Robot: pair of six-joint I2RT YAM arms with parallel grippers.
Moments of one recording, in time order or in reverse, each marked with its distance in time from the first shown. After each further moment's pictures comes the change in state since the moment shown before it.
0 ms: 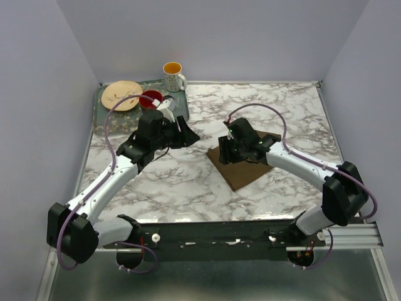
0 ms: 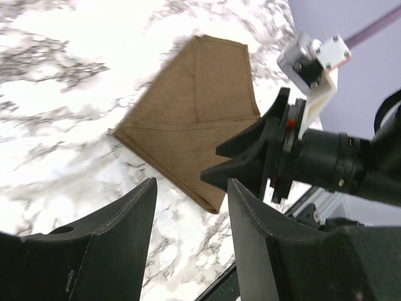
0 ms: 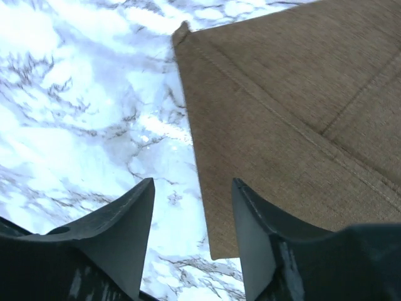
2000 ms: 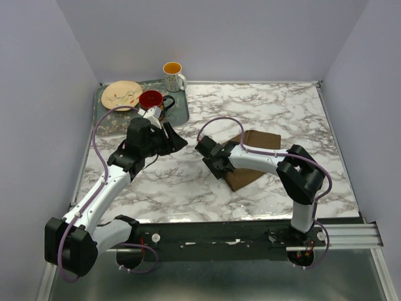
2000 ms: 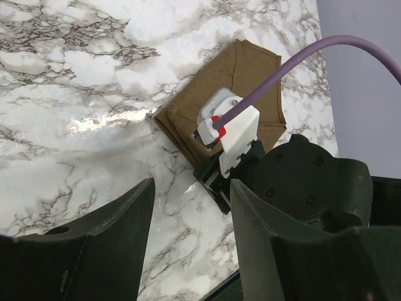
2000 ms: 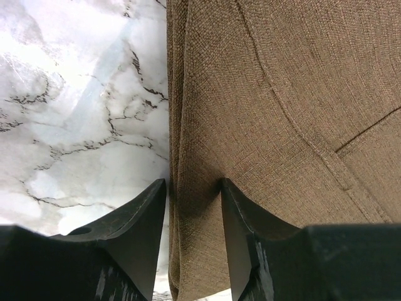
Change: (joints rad) left arm 0.134 -0.135 -0.151 -0.020 -0.010 -0.032; right arm 0.224 0.389 0.194 -0.176 0.320 -0.218
